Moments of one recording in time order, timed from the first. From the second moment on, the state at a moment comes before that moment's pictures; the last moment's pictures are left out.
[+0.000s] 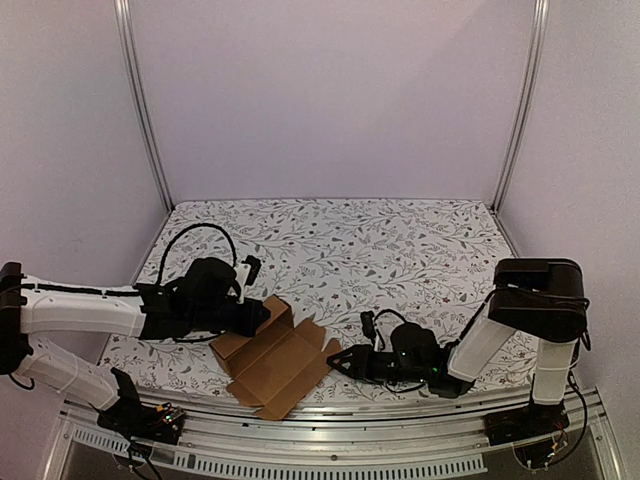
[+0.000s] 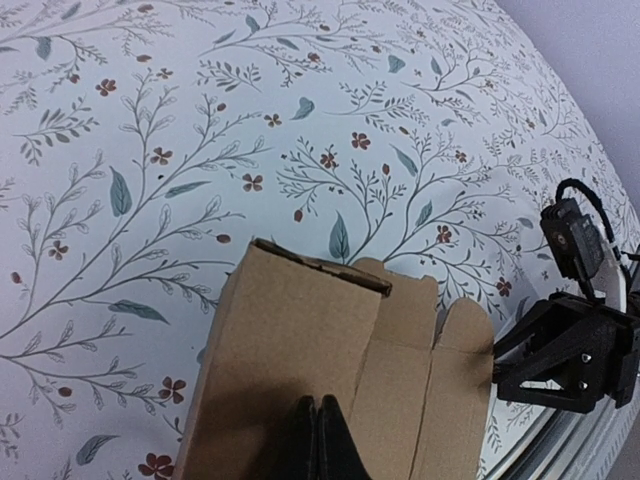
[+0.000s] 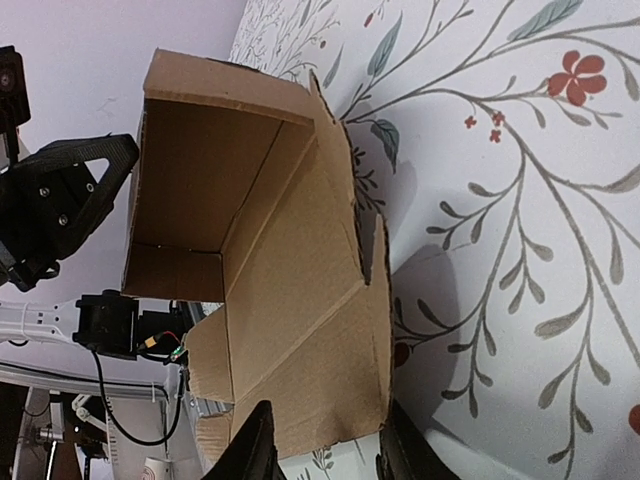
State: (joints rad) left arm -0.88 1.27 0.59 -0.04 -0.09 -0.53; right arm 1.15 1.98 0.50 1.10 -0.09 1.19
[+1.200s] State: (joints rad) left arm -0.88 1.09 0.57 -0.17 -0.09 -0.53; right arm 1.17 1.95 0.50 1.15 -0.01 1.14
